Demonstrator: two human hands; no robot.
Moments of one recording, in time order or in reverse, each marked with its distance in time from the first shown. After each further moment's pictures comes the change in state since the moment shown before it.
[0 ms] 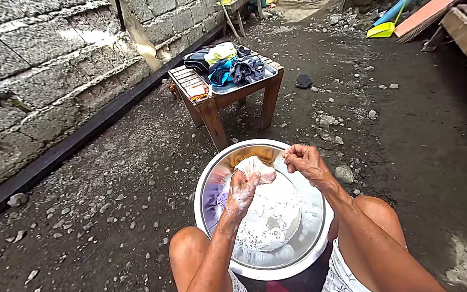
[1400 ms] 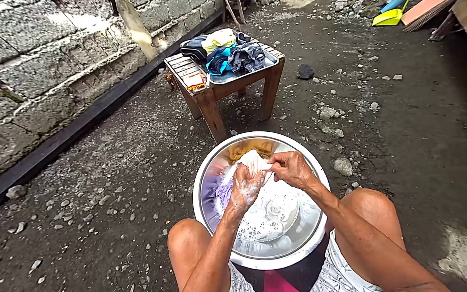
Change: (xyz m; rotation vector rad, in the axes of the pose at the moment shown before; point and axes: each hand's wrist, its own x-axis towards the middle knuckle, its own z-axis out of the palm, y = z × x) left_hand -0.002 -0.010 0.005 0.289 0.017 0.008; right_hand -0.021 -0.005 0.029 -0.407 -0.212 -0.084
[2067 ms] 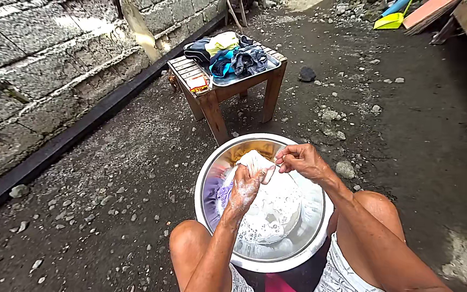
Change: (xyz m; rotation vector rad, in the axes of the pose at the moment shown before) left_hand 0.002 0.004 -0.004 -0.202 -0.044 -0.017; right_hand 0.008 0.013 -0.026 0.298 0.003 0.025
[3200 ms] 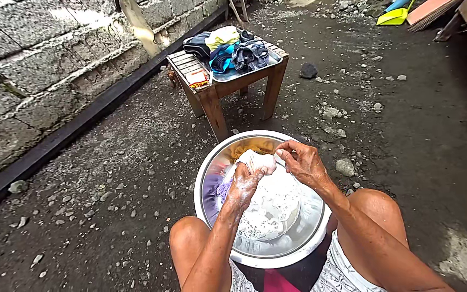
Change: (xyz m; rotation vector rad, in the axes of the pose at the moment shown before) left_hand -0.002 0.005 0.000 -0.094 0.006 -0.159; right_hand -0.012 -0.003 0.018 -0.303 0.192 -0.191
